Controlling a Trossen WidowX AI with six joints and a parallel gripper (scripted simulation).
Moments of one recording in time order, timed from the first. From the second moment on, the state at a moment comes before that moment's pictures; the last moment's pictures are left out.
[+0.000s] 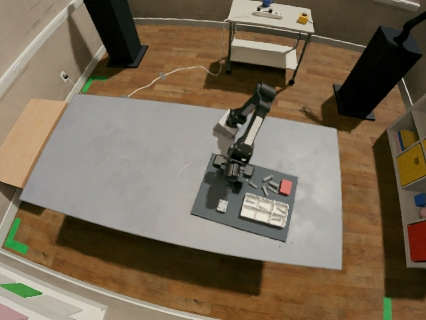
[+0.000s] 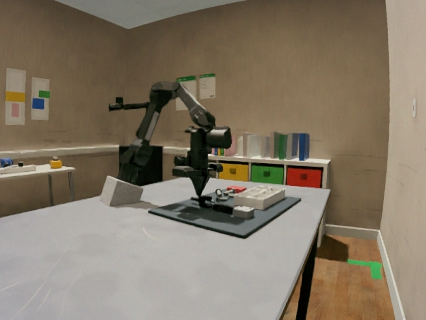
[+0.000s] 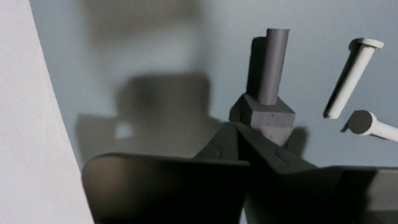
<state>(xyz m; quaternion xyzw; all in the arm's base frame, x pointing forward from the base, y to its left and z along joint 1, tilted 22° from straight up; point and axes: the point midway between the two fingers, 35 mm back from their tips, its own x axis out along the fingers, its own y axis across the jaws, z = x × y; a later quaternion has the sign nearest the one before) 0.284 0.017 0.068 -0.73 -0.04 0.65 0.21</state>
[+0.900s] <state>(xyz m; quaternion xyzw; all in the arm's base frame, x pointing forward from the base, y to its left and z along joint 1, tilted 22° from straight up) 0.286 0.022 0.058 -0.73 -0.04 0.65 0.21</state>
